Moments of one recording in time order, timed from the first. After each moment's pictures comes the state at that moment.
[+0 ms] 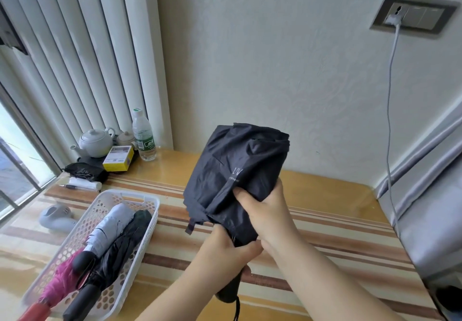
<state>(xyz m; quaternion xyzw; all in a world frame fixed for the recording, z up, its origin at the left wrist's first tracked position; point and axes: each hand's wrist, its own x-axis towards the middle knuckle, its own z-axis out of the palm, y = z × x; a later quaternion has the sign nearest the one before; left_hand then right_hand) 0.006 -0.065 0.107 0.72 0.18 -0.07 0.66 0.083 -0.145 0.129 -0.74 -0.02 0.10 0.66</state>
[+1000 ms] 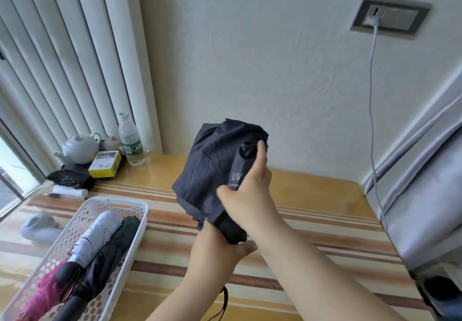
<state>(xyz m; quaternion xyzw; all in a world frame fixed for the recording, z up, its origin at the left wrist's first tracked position) 0.026 -0.078 0.087 0.82 0.17 0.07 0.54 0.080 -0.141 0.167 -0.84 -0.11 0.09 0.52</state>
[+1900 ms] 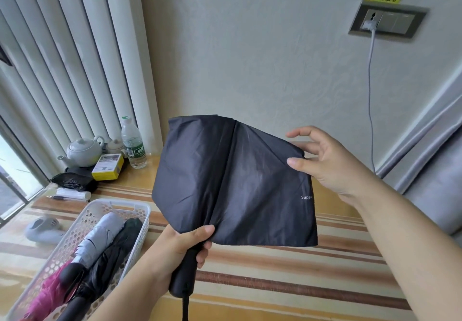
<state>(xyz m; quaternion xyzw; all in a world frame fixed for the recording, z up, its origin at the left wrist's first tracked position) 0.000 -0.021 0.104 0.55 0.14 -0.04 0.82 0.141 -0.240 0.221 -0.80 -0.20 0.11 0.55</state>
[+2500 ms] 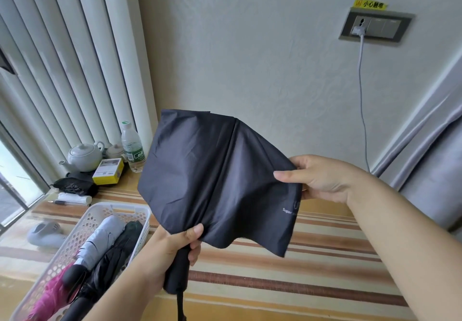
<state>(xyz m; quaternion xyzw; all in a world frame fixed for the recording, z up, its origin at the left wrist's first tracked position) -0.010 -0.014 0.106 0.54 0.12 -0.01 0.84 0.139 -0.239 0.221 -0.78 -0.11 0.34 0.52</state>
